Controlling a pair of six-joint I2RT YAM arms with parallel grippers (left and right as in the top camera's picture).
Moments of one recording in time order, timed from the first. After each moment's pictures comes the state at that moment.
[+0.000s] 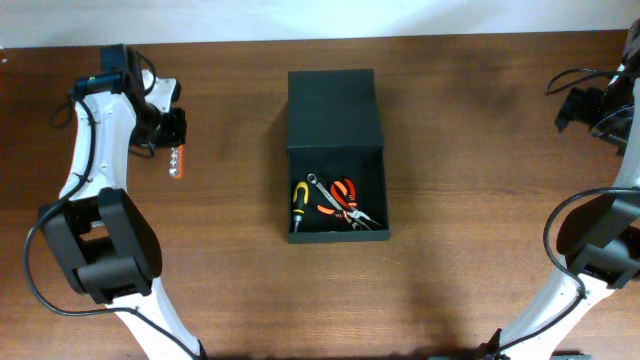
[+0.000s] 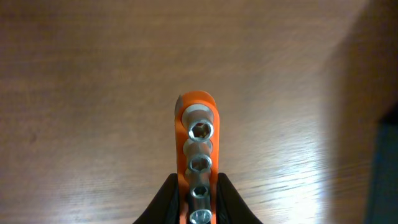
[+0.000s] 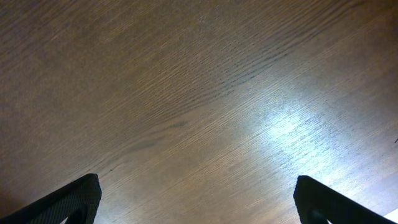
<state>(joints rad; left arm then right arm) 0.18 2.09 1.83 -1.10 0.16 0.21 -0.42 2.16 2.26 -1.56 0.13 0.16</state>
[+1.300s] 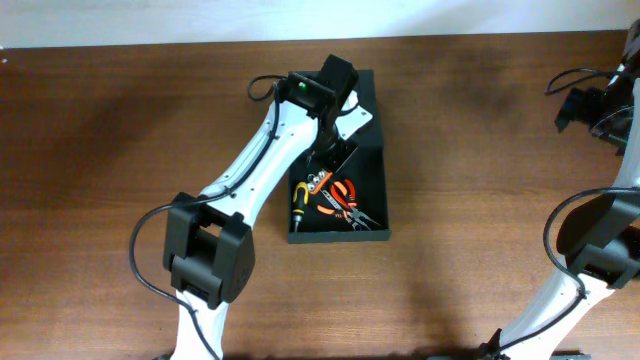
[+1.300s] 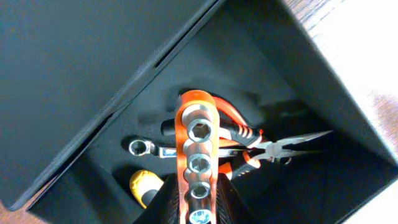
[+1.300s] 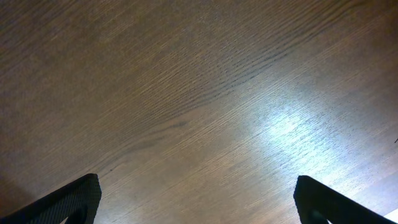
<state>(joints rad) -0.53 2.14 1.96 -1.21 0.15 0.22 -0.42 2.16 2.26 -1.56 0.13 0.16</state>
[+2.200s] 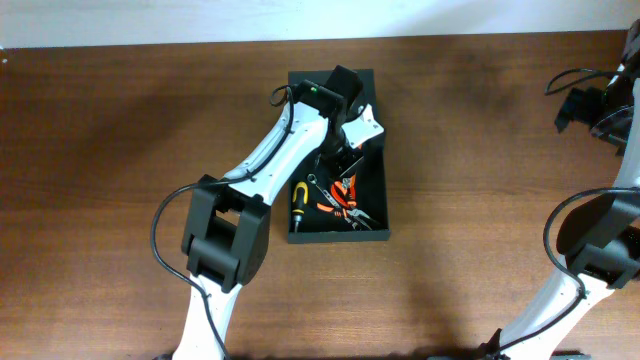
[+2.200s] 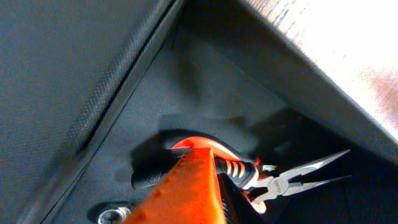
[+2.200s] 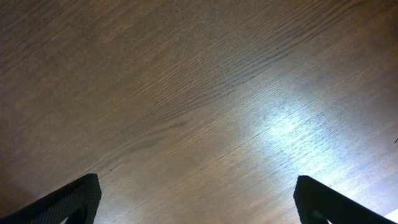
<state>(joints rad) -0.53 2.27 1.98 -1.14 0.28 0.40 -0.42 2.16 2.26 -1.56 0.13 0.16</state>
